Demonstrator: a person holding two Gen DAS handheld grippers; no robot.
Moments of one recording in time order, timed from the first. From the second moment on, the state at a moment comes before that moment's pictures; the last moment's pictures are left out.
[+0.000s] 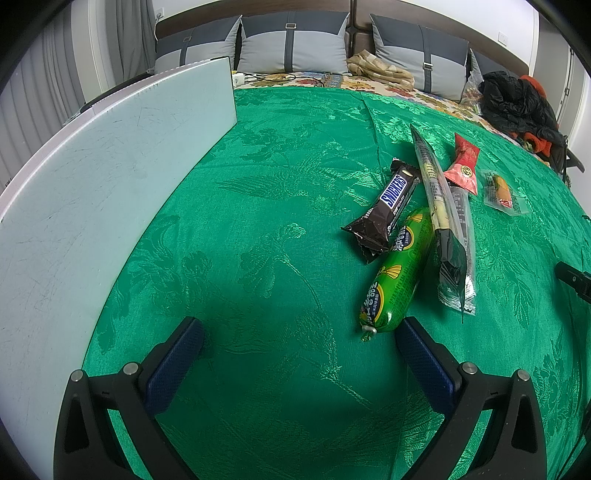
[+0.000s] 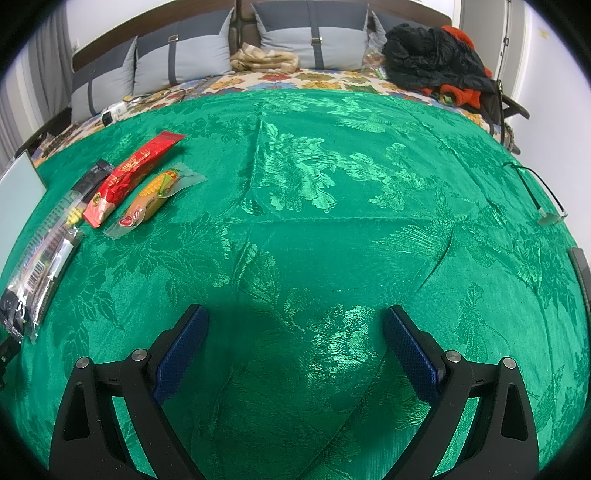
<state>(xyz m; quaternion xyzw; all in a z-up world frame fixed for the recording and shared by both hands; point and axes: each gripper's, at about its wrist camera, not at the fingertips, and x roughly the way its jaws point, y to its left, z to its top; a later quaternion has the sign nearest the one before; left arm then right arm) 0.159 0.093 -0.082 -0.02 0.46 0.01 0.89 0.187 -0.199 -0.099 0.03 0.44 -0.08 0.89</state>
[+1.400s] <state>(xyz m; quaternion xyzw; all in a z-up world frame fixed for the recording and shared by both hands) 0.158 0.095 -0.072 -0.01 0.50 -0.05 0.87 0.187 -0.199 -0.100 0.03 0.44 -0.08 0.89</state>
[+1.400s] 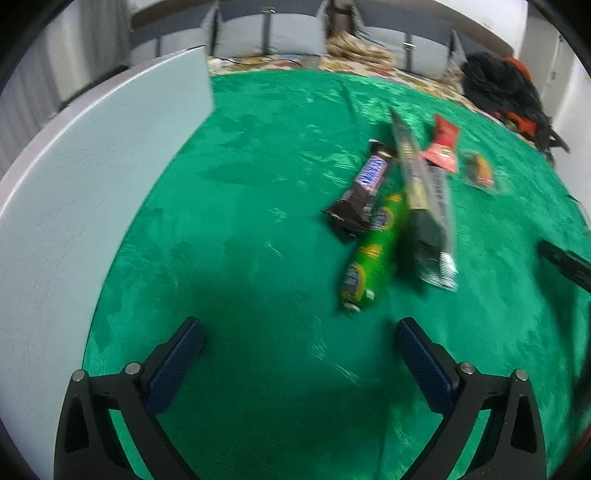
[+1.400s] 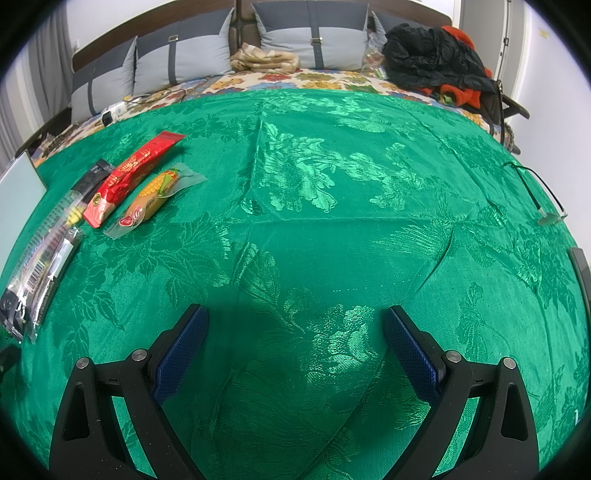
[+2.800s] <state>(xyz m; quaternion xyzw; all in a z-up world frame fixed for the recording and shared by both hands) 0.109 0.133 0.027 -0.05 0.44 -0.02 0.90 0.285 -0.023 -0.084 0.07 0.58 0.08 0.81</state>
